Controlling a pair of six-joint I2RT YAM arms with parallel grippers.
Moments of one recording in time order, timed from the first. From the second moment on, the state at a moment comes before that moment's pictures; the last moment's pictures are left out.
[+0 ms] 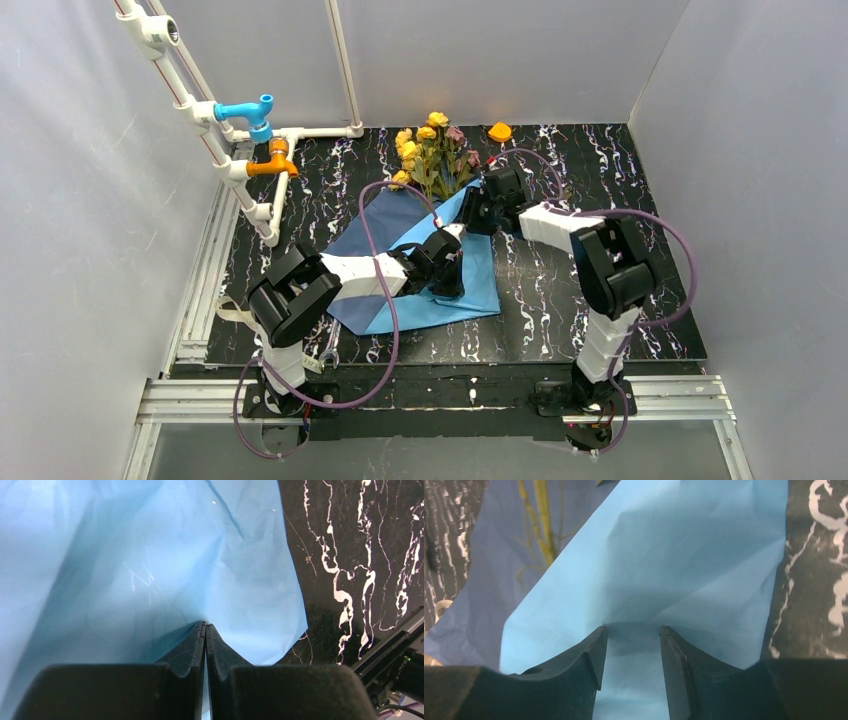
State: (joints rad) left arm -0.92 1.83 1.02 -0.04 0.04 -0.65; right arm 0.47 1.82 1.11 -0.04 -0.19 0.59
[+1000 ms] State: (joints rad) left arm -0.92 1.86 1.01 0.02 0.13 -0.62; right arm 0.25 2.31 1.69 -0.04 -0.40 0.61
